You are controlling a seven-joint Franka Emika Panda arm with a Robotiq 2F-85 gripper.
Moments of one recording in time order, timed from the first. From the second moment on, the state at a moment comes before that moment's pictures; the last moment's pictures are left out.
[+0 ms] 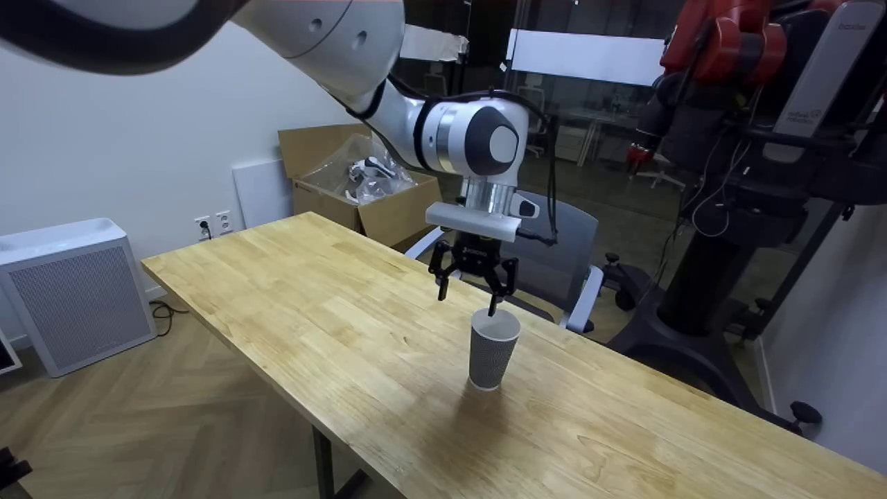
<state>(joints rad) -0.10 1.05 -0.05 -1.05 -0.08 1.87 -0.24</state>
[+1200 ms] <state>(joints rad) -0.12 1.08 -0.12 -1.06 -0.09 2.23 -0.09</state>
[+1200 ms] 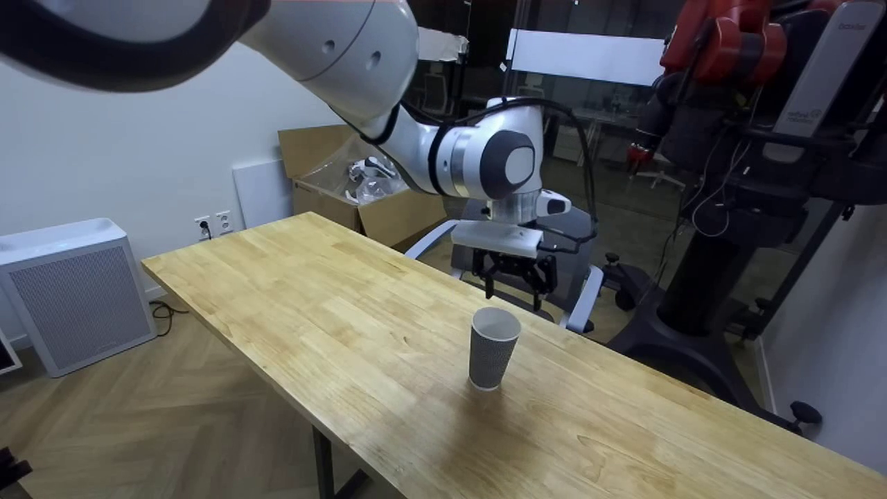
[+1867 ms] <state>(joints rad) -0.14 1.07 -0.11 -1.12 -0.08 2.34 -0.08</state>
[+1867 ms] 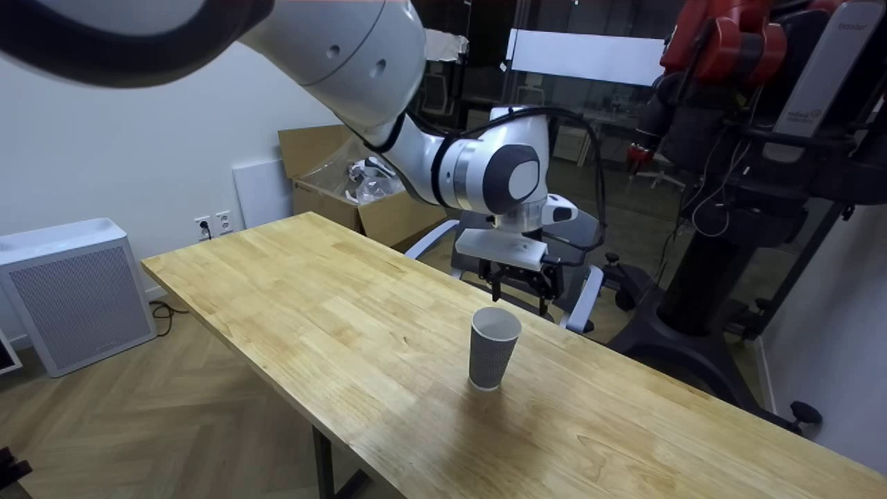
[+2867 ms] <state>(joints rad) -0.25 0.63 -0.01 -1.80 0.08 2.61 -0.20</state>
